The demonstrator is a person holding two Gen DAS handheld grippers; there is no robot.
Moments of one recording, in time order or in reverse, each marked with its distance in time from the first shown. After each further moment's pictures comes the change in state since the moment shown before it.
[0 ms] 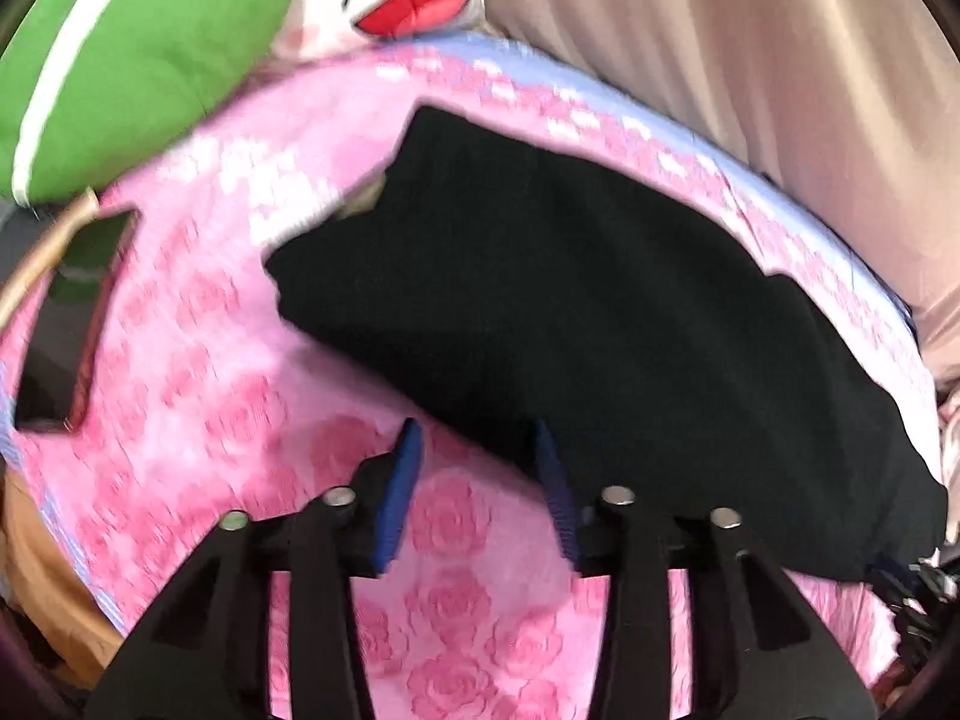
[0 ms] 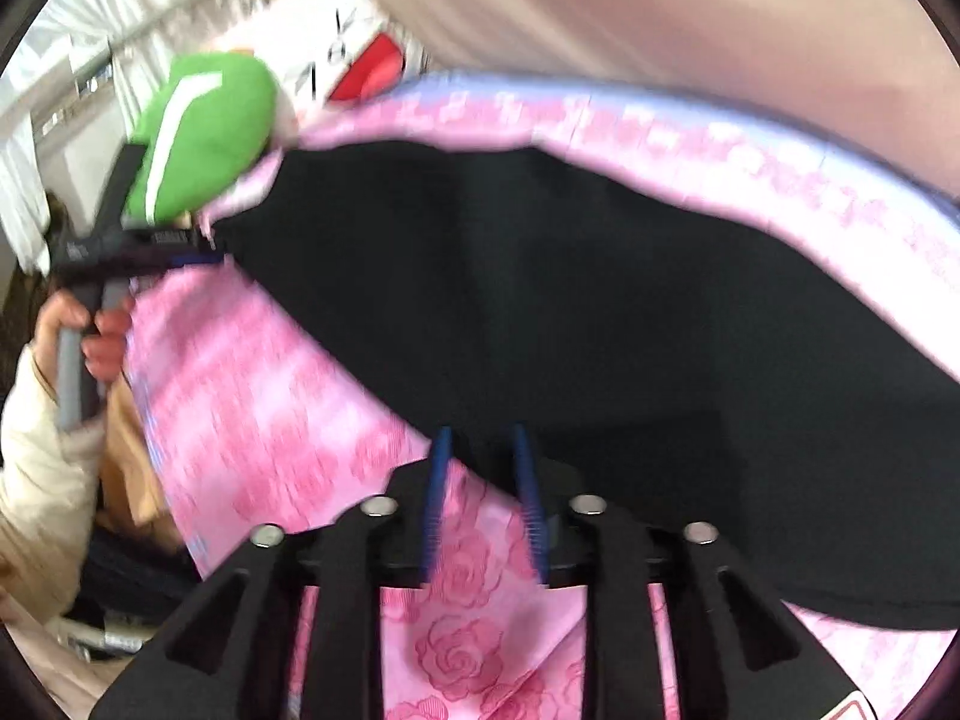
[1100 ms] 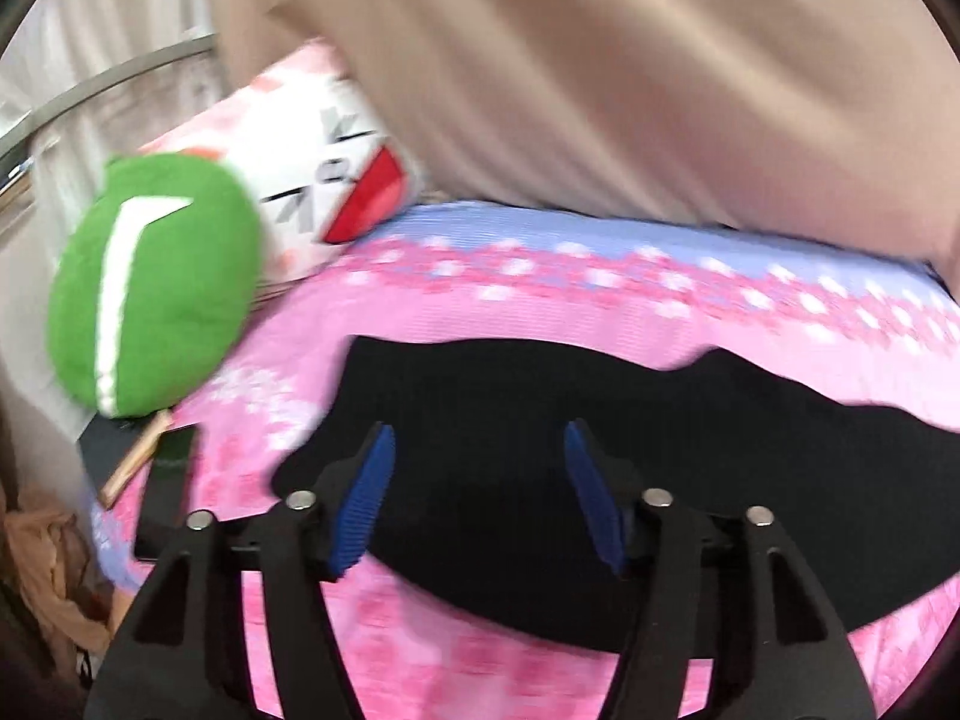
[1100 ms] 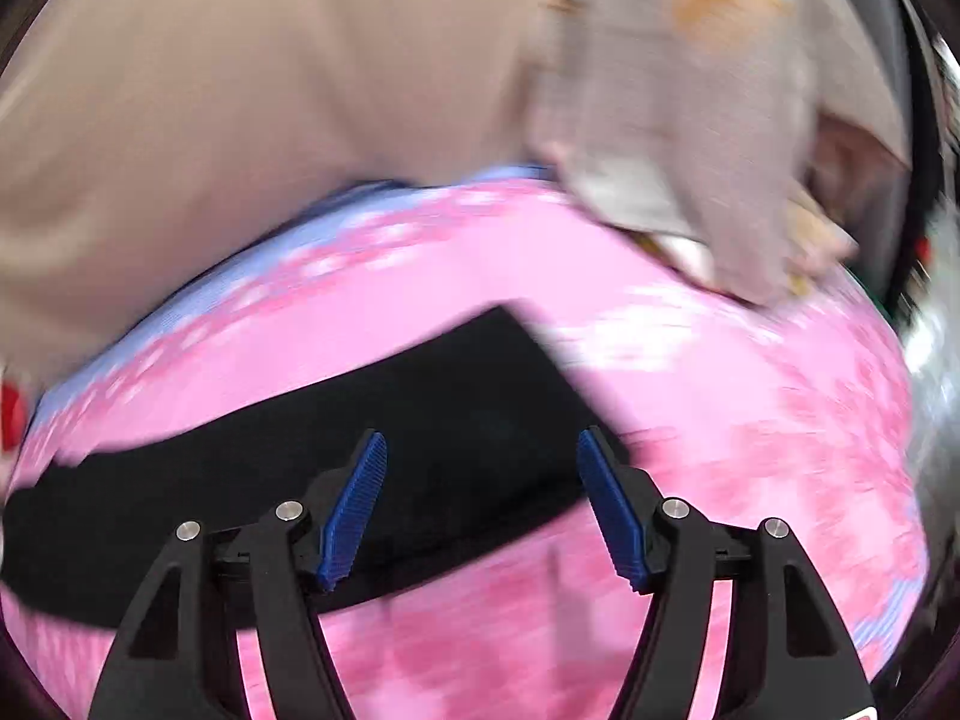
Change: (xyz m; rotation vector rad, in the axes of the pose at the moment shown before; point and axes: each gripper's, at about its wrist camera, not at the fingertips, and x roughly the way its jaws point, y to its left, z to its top) left arm -0.063 -0.132 0.016 0.272 -0.272 0.172; right arm -0.200 -0.318 -0.135 0.748 -0.298 -0.686
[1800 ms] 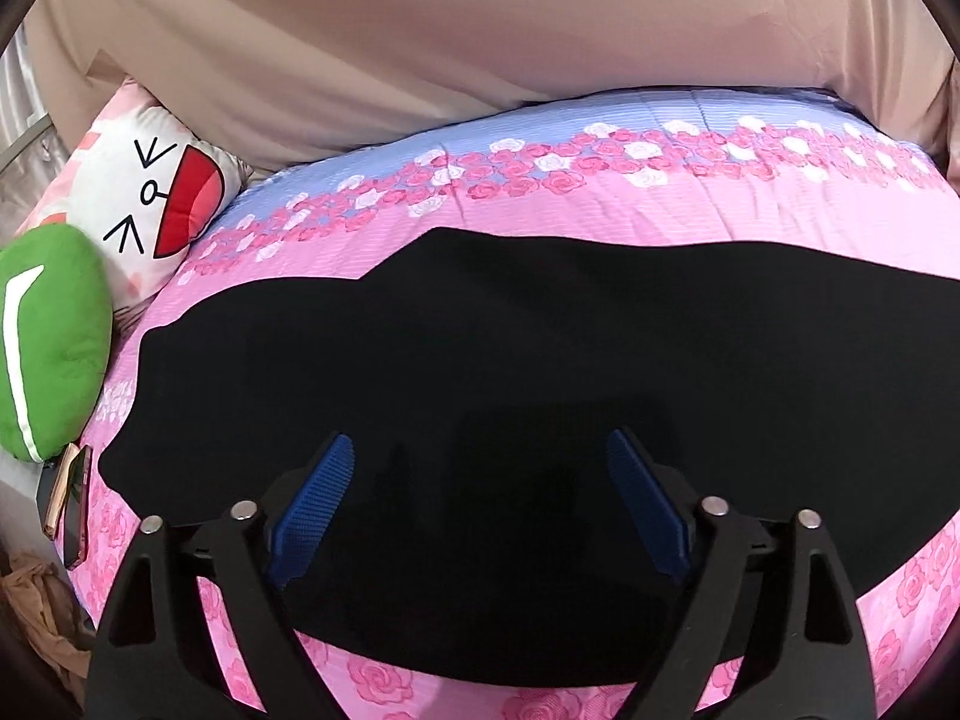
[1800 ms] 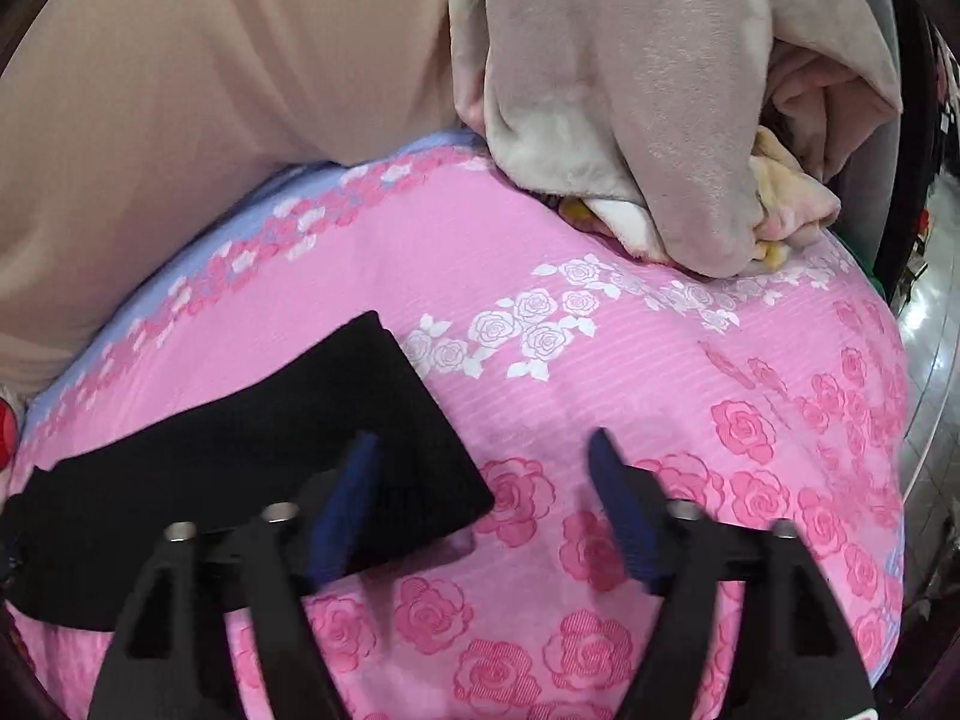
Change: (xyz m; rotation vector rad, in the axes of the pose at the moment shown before) left arm 0.021 -0.178 -0.051 0.240 0.108 -0.085; right arm 0.029 -0.057 0.014 0.015 0.080 0.033
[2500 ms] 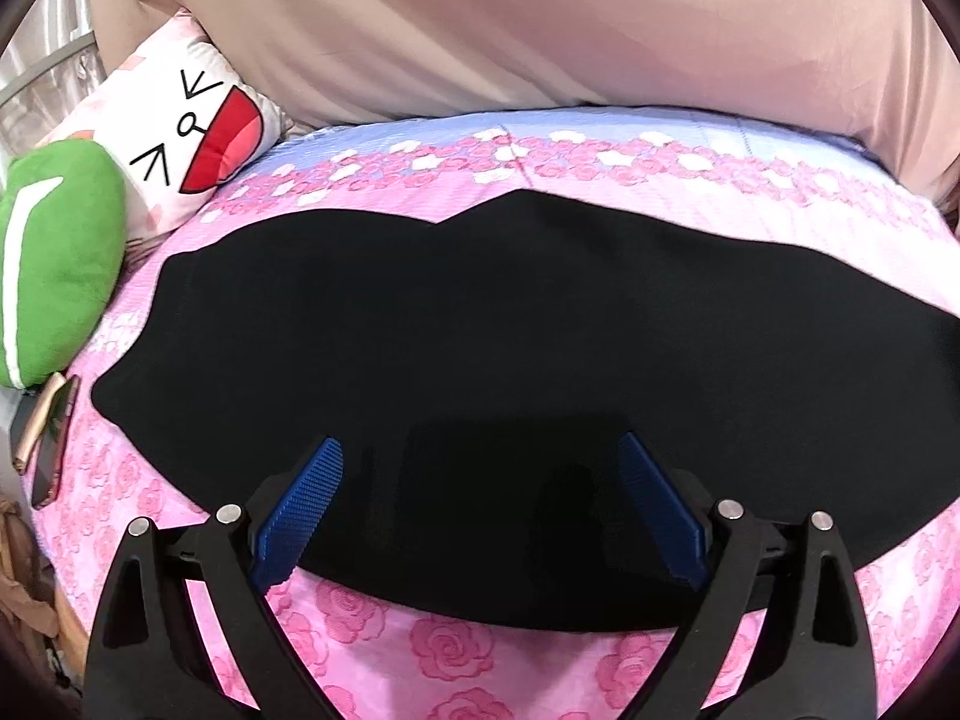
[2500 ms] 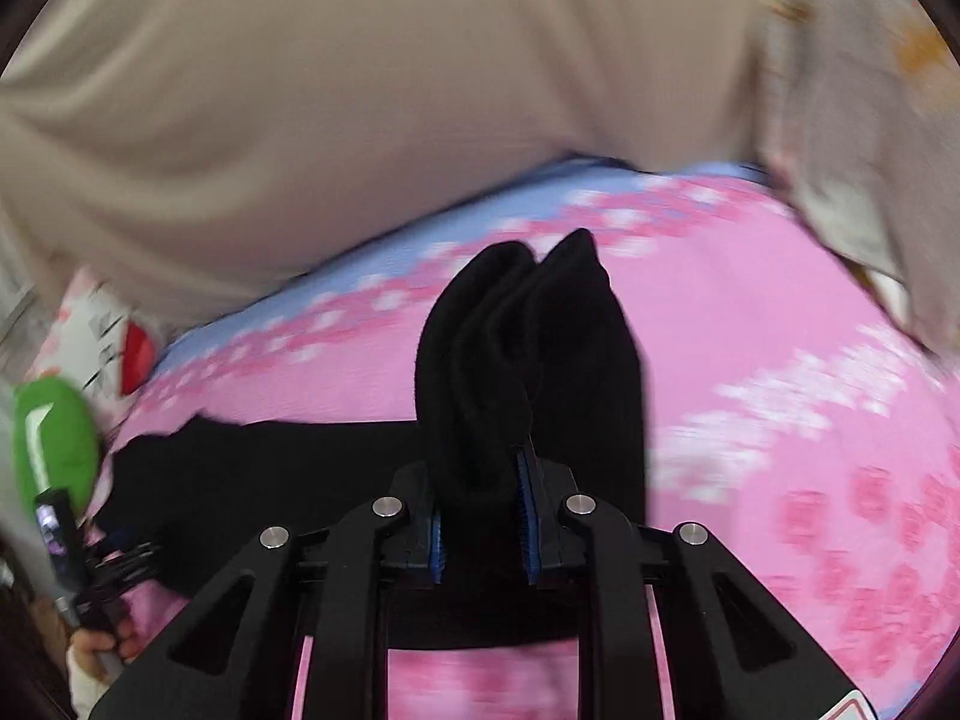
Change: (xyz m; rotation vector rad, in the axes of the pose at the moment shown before) left arm 0.002 0.053 -0.031 -0.138 -0.005 -0.053; right arm -0.045 0.212 -0.009 -0.221 0.032 0.368
